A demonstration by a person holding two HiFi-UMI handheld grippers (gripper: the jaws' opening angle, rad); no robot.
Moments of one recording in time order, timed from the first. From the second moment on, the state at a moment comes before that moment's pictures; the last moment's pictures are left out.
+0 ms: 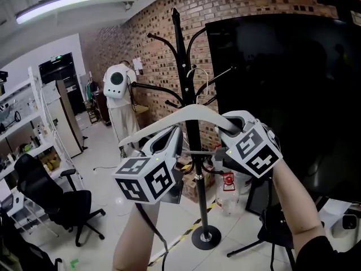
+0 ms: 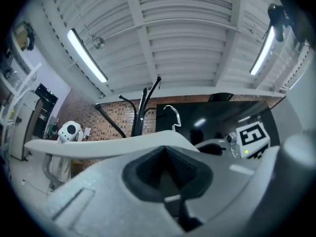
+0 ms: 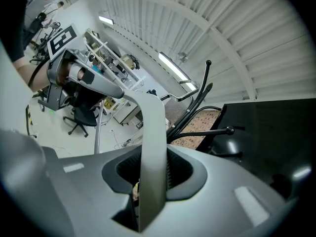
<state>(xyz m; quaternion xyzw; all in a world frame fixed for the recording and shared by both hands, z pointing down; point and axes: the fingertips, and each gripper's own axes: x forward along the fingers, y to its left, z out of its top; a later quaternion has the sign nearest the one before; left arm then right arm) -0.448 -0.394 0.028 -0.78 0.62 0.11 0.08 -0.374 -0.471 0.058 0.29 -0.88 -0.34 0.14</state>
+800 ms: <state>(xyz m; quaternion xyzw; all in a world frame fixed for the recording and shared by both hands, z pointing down) -0.473 -0.436 -0.084 -0.76 0.62 0.08 0.14 -0.388 -0.510 -0.065 0.33 -0.86 -0.37 0.13</state>
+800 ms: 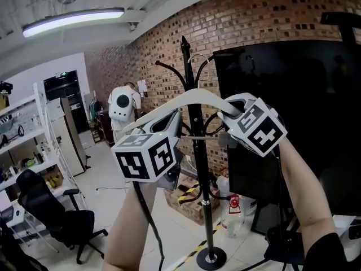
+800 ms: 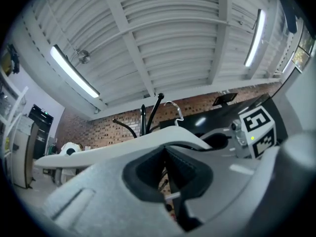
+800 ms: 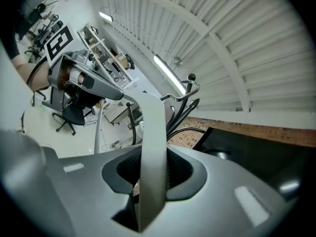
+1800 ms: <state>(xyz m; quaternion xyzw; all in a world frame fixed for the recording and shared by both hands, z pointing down) -0.486 -0.469 -0.086 -0.76 0.63 0.05 0.14 -0.415 -0.557 -0.077 0.34 -0.85 -0.36 0.19</state>
